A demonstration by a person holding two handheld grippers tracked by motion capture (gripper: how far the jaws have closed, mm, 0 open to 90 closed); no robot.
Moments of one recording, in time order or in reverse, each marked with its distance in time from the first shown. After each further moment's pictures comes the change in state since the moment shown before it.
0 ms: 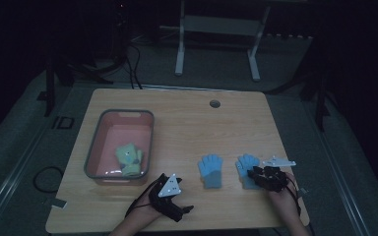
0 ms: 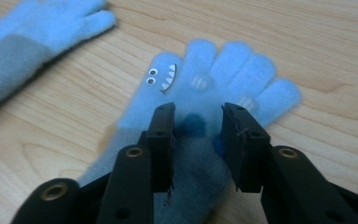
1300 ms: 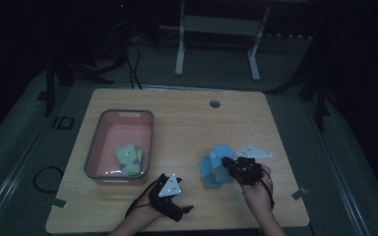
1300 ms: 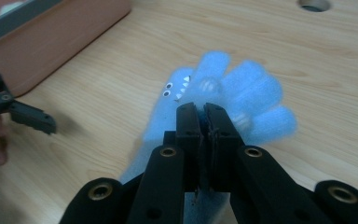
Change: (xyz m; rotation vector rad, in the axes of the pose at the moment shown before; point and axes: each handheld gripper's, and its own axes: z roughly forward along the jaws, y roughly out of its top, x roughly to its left) left arm 0.000 0.000 0.000 0.000 0.010 0.001; right arm 0.100 0.081 -0.018 -0.099 0.080 0.005
